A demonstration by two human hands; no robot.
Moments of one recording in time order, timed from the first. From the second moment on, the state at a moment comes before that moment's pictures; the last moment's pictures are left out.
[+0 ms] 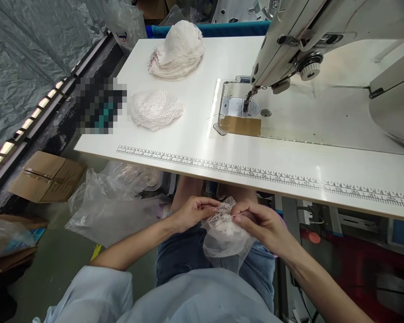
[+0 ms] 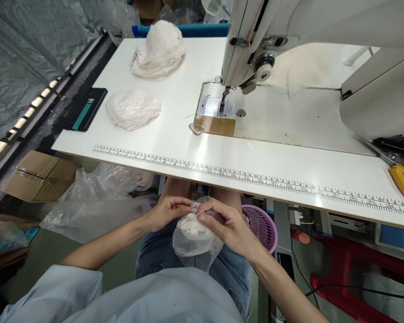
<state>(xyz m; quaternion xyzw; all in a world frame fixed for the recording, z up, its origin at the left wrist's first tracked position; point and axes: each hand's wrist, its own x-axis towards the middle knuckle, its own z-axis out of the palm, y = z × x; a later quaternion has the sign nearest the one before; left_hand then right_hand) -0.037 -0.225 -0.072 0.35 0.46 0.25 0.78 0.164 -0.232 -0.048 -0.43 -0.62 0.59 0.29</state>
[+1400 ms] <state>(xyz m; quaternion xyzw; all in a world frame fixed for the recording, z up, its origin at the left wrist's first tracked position) -0.053 -0.213 -0.042 0.39 0.48 0.17 0.77 0.180 -0.221 -0.056 -0.41 -0.72 0.53 0.20</state>
